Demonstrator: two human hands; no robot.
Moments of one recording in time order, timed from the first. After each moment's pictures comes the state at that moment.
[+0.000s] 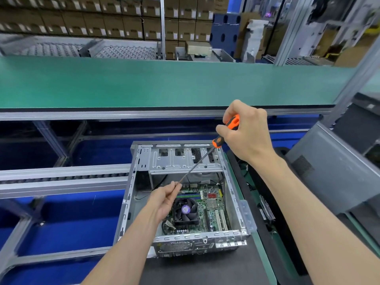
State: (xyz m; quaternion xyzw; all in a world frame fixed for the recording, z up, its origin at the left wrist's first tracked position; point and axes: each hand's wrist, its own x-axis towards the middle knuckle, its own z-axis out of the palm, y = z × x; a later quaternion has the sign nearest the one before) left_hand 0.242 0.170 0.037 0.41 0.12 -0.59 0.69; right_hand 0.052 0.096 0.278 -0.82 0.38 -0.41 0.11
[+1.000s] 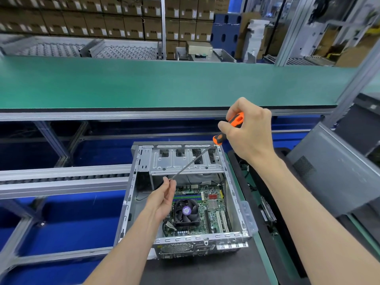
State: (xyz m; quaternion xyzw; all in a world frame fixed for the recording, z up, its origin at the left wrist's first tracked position) left_hand 0.244 0.174 0.043 0.33 0.18 -0.58 0.72; right_hand 0.056 0.097 0.282 -0.79 0.39 -0.45 0.10
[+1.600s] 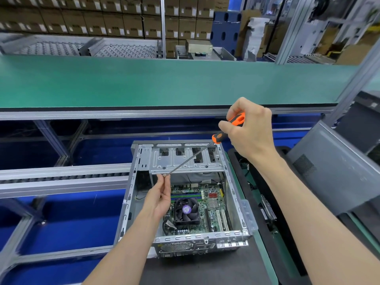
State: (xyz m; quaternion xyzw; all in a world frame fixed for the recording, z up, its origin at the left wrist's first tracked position) left_hand 0.250 0.173 0.038 0.24 0.21 -0.56 0.76; right_hand 0.054 0.091 0.277 -0.79 0.39 -0.45 0.13
